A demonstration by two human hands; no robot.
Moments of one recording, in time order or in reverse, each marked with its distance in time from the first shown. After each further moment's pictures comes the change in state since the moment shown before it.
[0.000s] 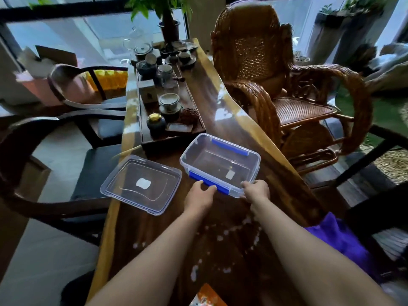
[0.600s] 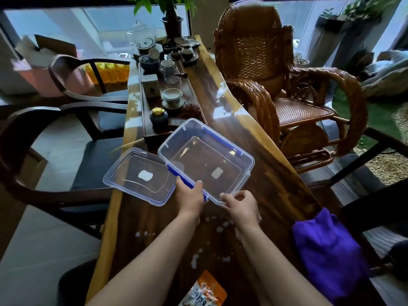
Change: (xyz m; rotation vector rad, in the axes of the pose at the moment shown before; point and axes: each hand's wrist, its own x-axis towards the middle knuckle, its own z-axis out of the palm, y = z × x) left_hand -0.014 -0.026 -0.007 -0.580 0.240 0.005; right_hand -0.148 0.011 -0.002 0.203 -0.086 -0.151
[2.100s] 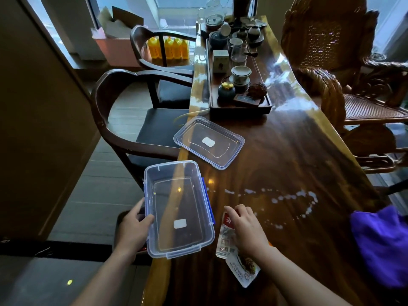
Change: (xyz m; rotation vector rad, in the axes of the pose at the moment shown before) left_hand -0.086 -0.087 -0.342 0.339 0.161 -0.069; right_hand -0.111 0.126 0.058 -1.261 -0.592 -0.813
